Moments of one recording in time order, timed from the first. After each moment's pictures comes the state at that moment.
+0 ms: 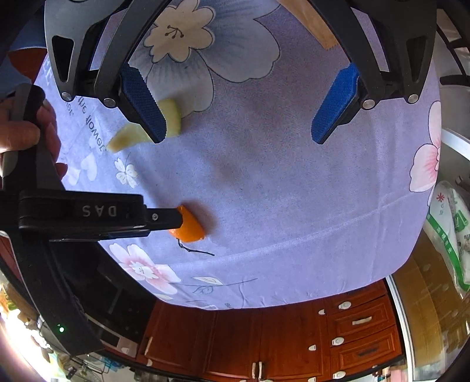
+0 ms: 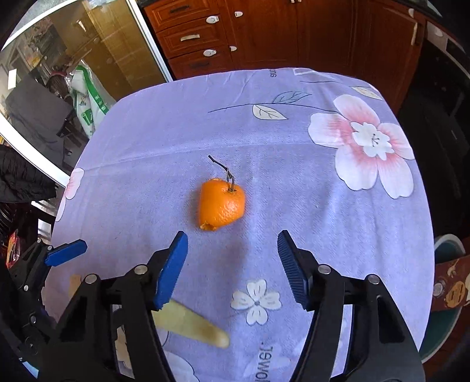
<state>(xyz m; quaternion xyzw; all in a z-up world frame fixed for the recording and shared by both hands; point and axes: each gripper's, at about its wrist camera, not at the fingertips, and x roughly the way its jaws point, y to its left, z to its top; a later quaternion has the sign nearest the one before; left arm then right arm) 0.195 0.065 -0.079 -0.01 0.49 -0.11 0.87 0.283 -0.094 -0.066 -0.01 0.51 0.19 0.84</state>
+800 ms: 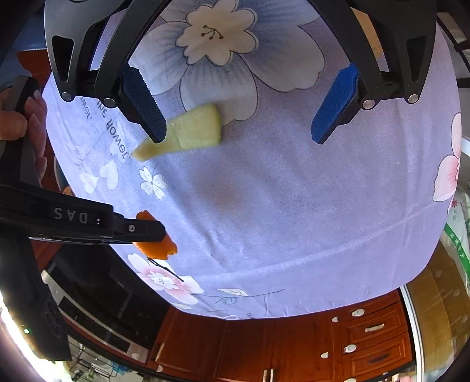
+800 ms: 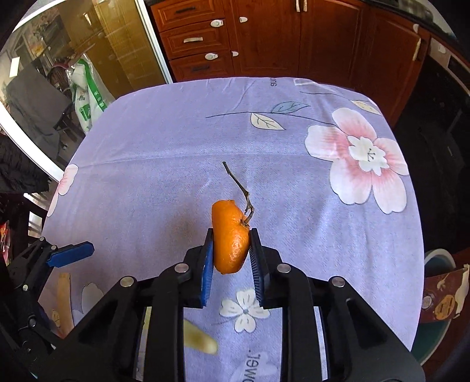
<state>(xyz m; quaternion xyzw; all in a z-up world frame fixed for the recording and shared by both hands) 0.179 0.037 -0.085 -0.02 0.50 -0.13 0.85 0.275 -0.103 -0.057 -0.04 0.49 0.18 0.85</state>
